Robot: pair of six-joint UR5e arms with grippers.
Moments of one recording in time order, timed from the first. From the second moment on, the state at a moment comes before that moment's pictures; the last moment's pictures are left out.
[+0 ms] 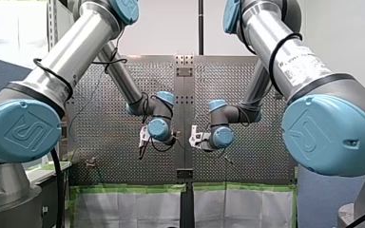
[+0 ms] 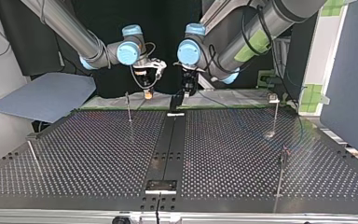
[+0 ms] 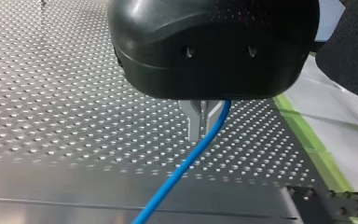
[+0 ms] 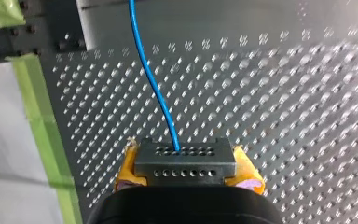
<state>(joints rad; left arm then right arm) -0.56 -2.18 -1.79 -2.59 -1.95 -1.59 2.17 -0.84 1.69 -0.57 1.64 1.73</state>
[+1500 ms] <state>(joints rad) -0.66 -2.41 -1.79 -2.35 -2.00 -1.61 2.01 -0.70 1.90 -0.89 1.62 1.76</state>
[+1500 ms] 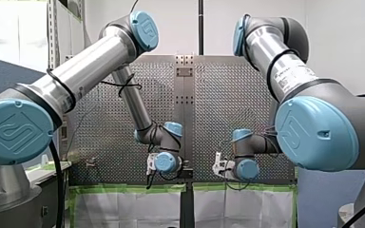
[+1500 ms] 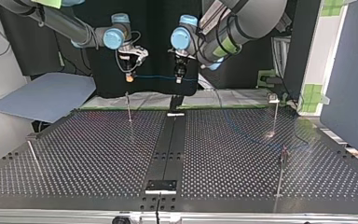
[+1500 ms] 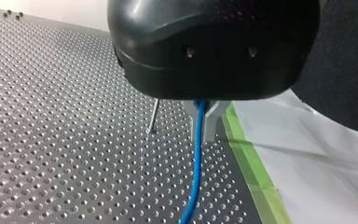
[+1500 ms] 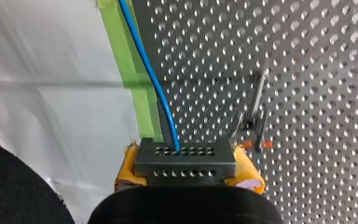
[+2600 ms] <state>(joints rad) -0.83 -2.60 -1.60 -2.39 -2.10 -1.71 1.87 -0.69 1.94 -0.95 1.52 1.73</state>
